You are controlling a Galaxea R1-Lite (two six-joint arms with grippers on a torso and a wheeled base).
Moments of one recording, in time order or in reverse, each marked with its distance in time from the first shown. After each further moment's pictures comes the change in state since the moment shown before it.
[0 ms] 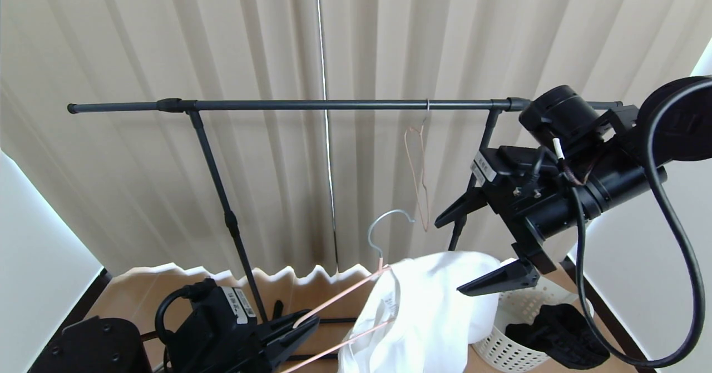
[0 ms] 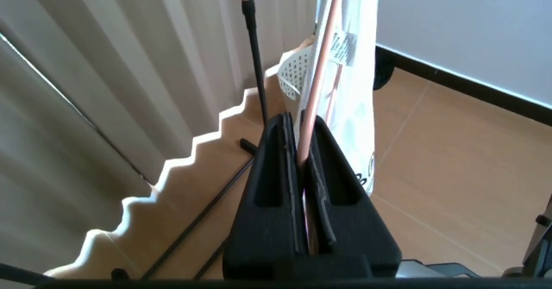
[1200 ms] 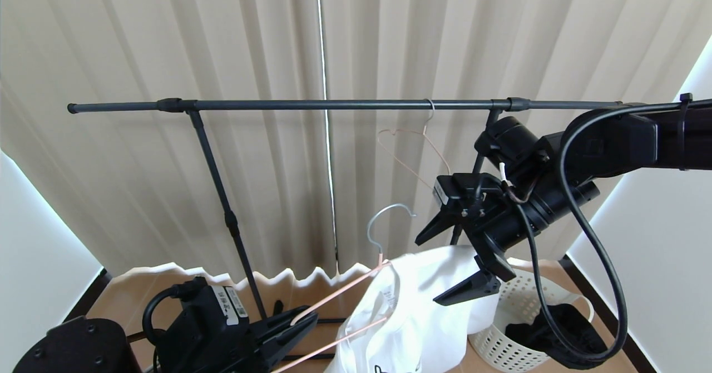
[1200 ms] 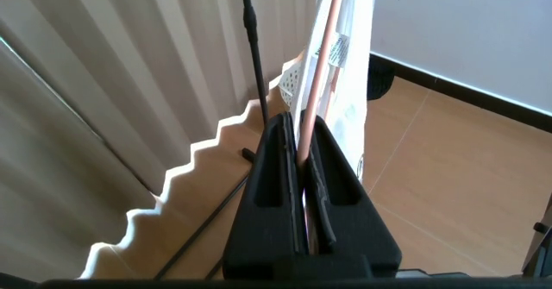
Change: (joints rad) left arm -0.003 -0.031 0.000 0.000 -0.003 0.010; right arm 0.026 0.142 -0.044 -0.008 -0.033 -0.001
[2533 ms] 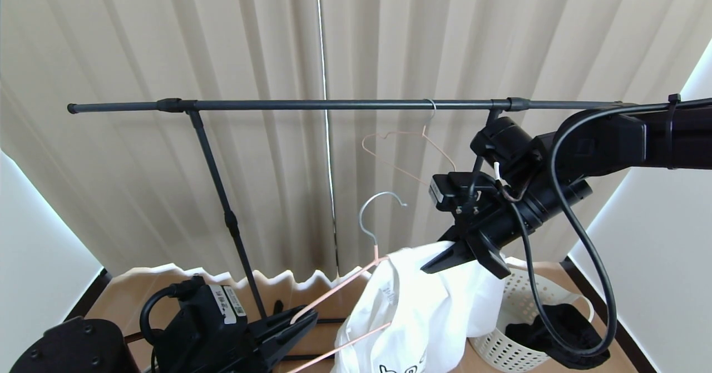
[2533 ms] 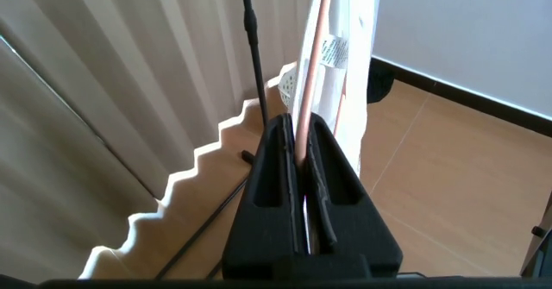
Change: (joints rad) left arm -0.005 -0.005 0.000 -0.001 0.002 -0.004; right arm -0.005 0.021 -0.024 0.004 0.000 0.012
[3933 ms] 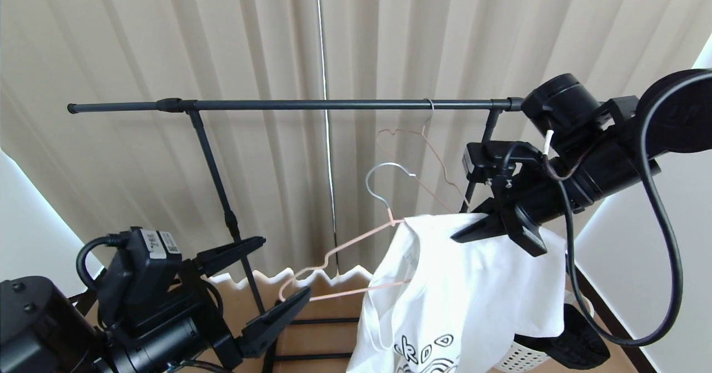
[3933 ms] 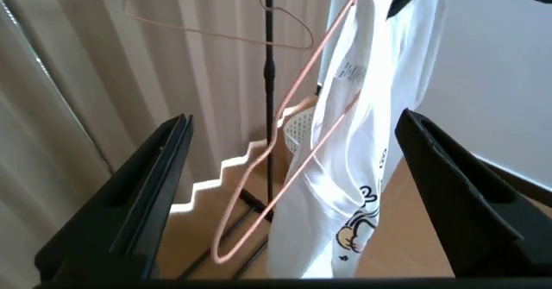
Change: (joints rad) left arm 0.228 -0.098 -0.062 0.000 -0.176 -0.105; right arm -0.036 -0.161 0.026 -0.041 -0.180 0.099
